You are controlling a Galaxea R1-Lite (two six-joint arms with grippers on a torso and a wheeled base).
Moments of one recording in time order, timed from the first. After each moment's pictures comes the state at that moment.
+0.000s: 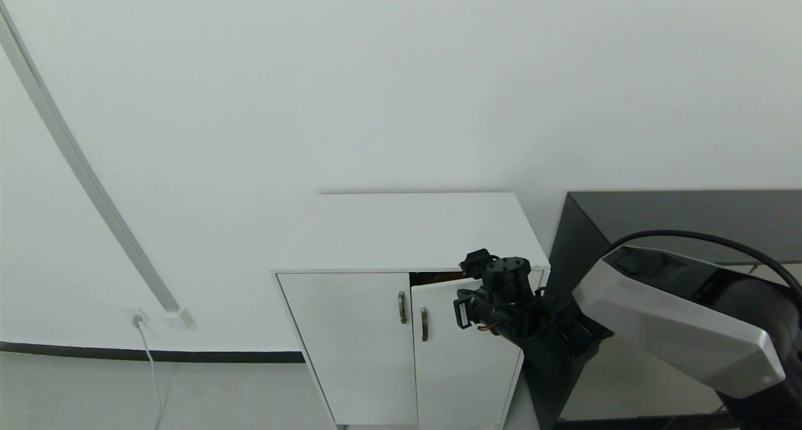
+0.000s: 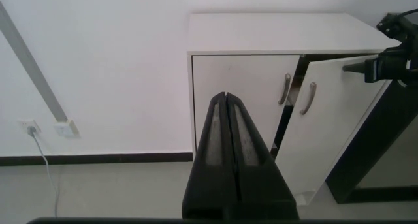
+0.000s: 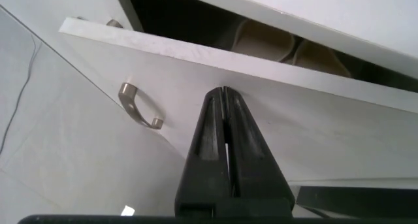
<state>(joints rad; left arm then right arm) 0.00 0.00 0.00 0.00 0.01 0.00 0.60 2.45 -1.21 -0.86 -0.12 0.06</state>
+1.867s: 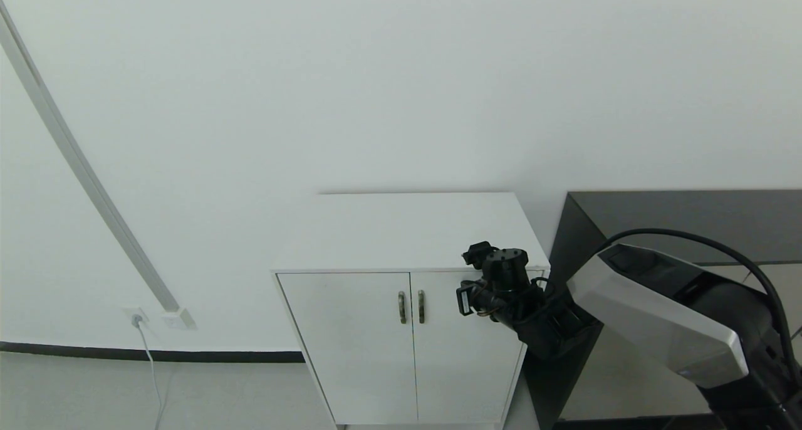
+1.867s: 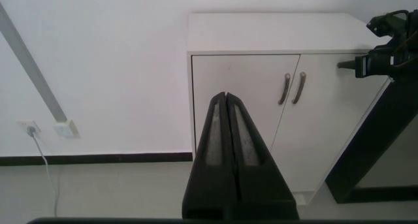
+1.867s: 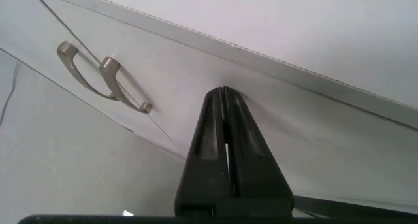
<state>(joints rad) 0.00 0.00 0.00 0.00 0.01 0.00 0.55 2.52 -1.37 -0.78 -0.12 0.06</state>
